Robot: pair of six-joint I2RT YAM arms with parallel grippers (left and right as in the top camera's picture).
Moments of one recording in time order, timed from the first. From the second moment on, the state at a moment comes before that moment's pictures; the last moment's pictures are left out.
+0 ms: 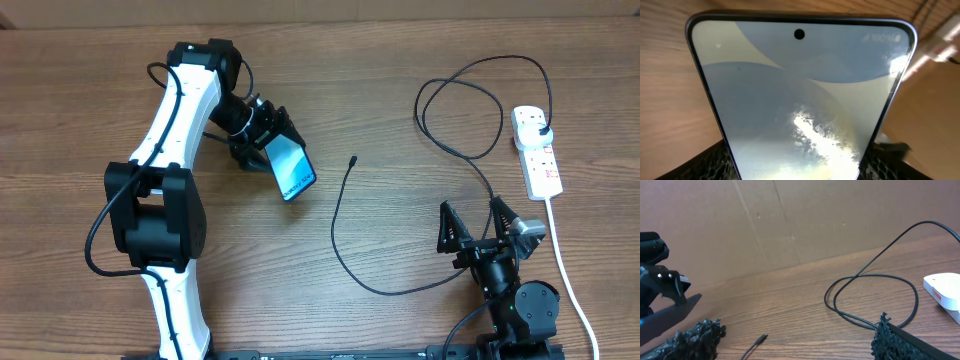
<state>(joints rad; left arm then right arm) -0.13 2.18 1.91 -1.47 0.72 -0.48 0.09 0.01 0.02 -0.03 -0.09 0.31</state>
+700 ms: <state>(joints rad) -0.12 2.18 1.91 -1.60 1.11 -0.65 0.09 0.01 0.02 -0.03 -0.09 0.31</state>
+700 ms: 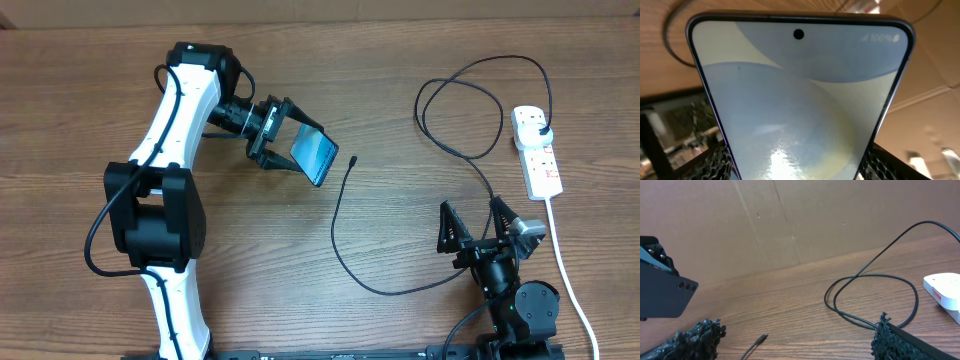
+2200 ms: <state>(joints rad) -0.06 2.18 1.91 -1.67 1.33 -0.68 0.09 0.01 0.02 -0.03 -0.09 0.31</state>
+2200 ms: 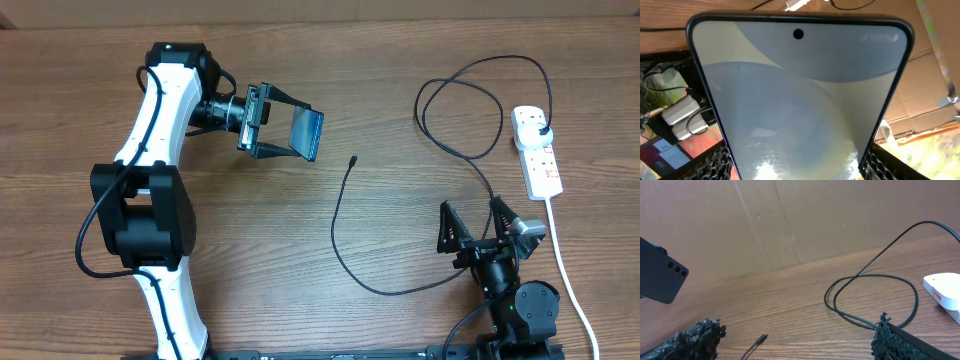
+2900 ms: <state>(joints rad) -0.06 2.18 1.91 -1.67 1.33 -0.77 0.09 0.17 0.16 -0.26 -0.23 0.39</state>
